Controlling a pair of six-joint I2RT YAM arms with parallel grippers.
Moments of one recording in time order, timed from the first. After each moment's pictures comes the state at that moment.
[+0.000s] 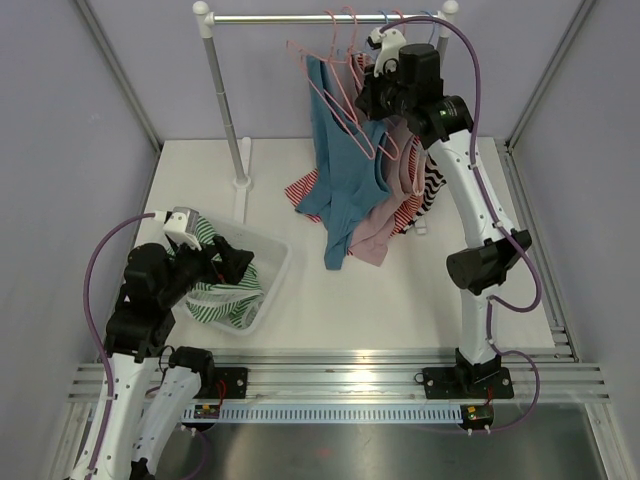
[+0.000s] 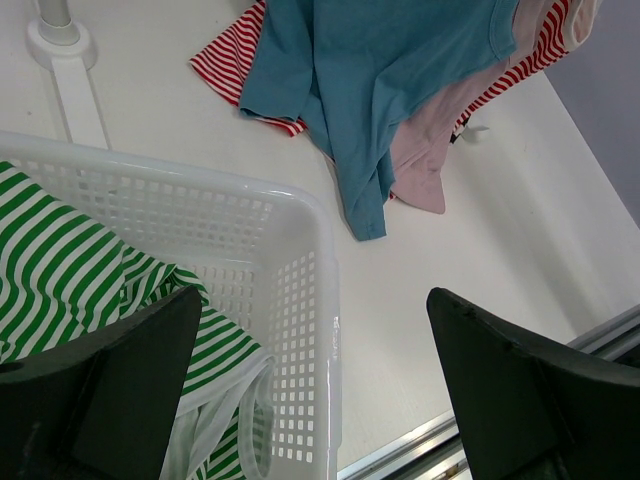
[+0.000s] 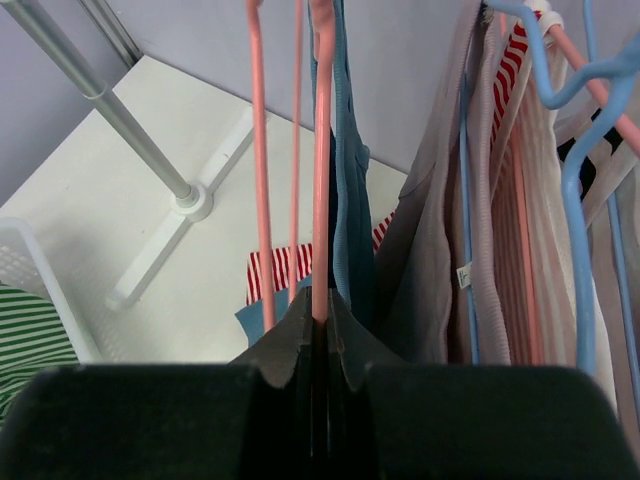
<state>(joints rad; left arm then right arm) -0.17 0.52 0.79 -0.58 0.33 -0.28 0.40 2.07 2.53 -0.77 -0.17 0.02</state>
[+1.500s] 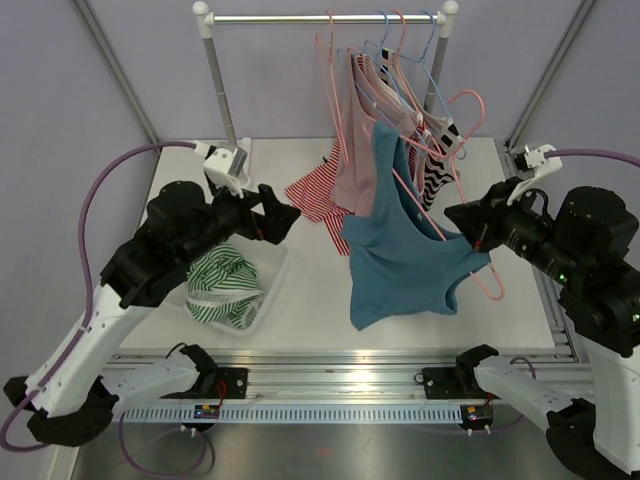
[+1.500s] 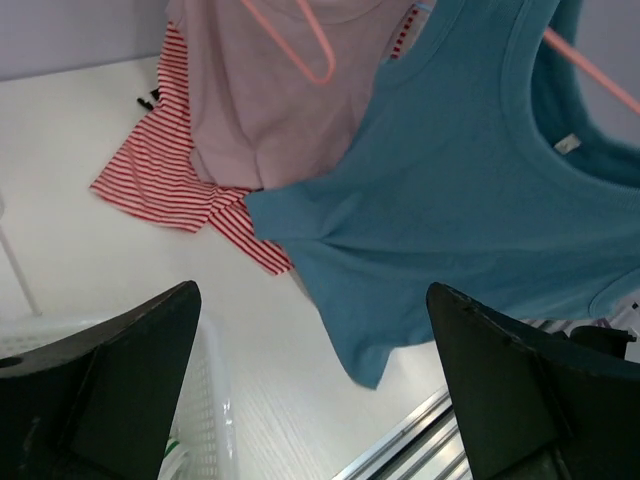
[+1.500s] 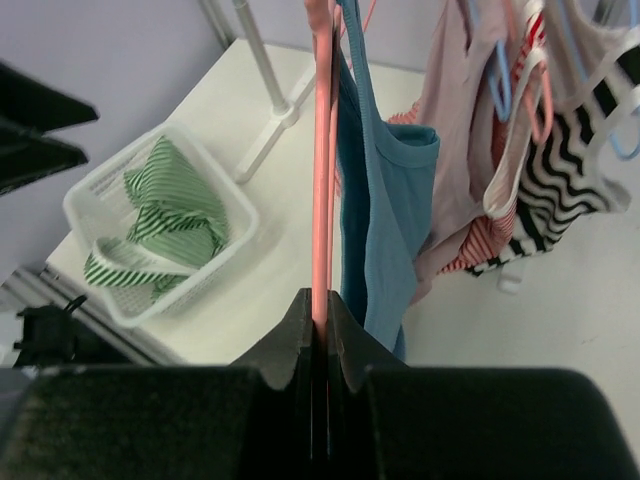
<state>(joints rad) -0.67 0.94 1.35 -0.63 -0.01 -0.32 0.40 0.93 1.71 -0.99 -0.17 0.18</state>
